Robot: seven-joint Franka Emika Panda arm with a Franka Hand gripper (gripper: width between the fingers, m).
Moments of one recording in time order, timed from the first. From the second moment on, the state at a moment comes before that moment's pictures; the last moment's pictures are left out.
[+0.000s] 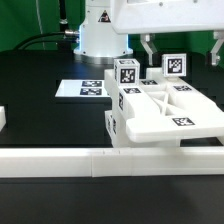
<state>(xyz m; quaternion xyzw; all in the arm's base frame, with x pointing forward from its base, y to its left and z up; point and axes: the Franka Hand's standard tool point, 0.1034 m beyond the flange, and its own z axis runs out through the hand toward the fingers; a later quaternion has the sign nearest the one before) 0.595 0.068 0.121 -0.96 0.26 -0.04 0.05</state>
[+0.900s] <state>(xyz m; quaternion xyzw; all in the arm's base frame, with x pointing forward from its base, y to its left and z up) 0.595 0.054 0.118 -1.00 0.04 -0.05 0.03</state>
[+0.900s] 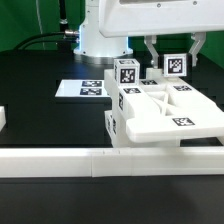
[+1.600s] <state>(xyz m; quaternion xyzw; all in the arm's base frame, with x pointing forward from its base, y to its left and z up) 0.599 0.044 0.118 -0.93 0.37 -0.05 0.08</state>
